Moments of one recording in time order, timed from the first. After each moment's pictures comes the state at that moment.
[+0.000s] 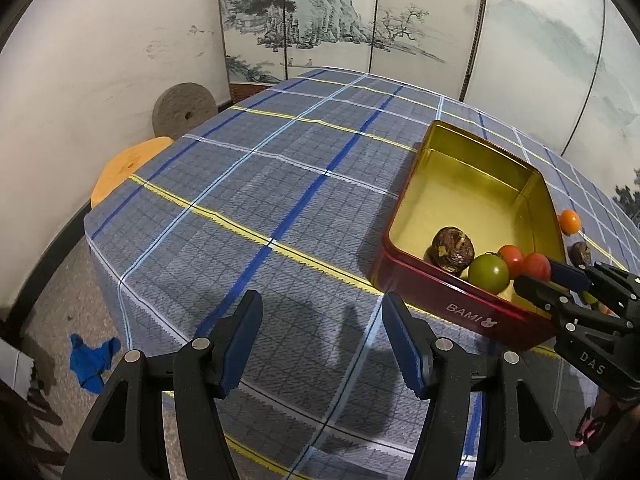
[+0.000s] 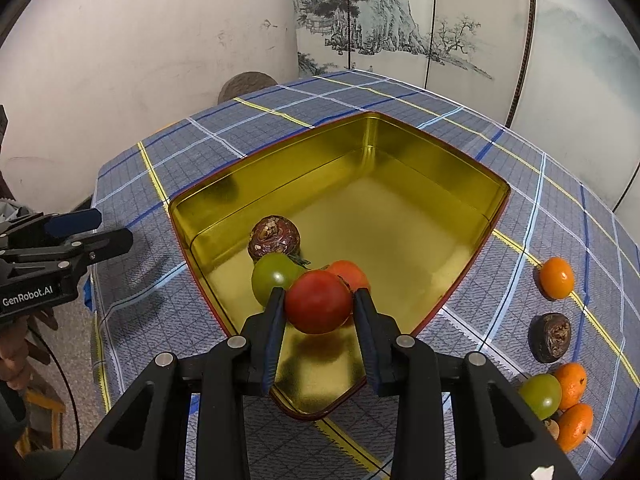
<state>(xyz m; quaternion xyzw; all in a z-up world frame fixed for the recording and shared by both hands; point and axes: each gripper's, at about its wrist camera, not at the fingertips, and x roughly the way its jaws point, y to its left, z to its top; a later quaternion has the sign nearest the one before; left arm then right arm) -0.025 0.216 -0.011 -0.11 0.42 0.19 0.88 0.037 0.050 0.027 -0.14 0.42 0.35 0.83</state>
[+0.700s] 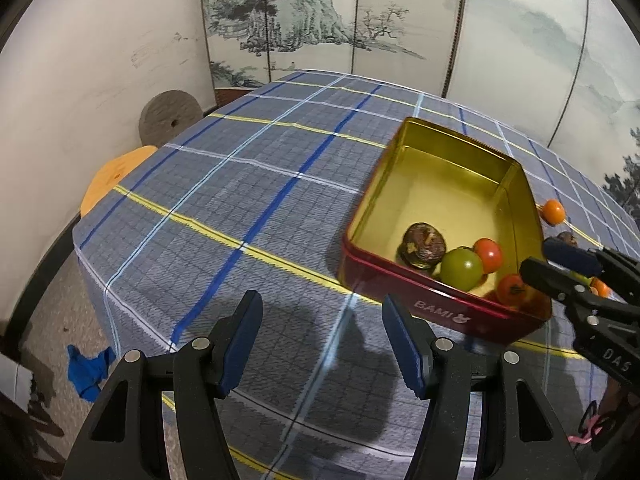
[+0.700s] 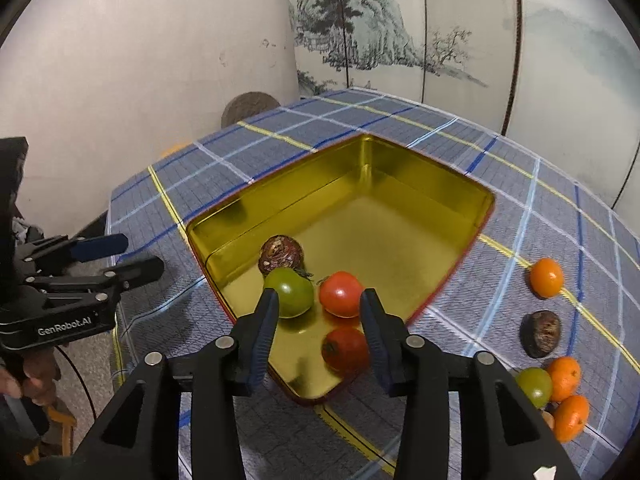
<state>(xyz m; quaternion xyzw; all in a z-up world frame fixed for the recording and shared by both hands) -0.020 0.194 -0.007 -0.09 0.42 0.16 0.89 0.032 0.033 0.049 -0.11 0.40 0.36 0.84</state>
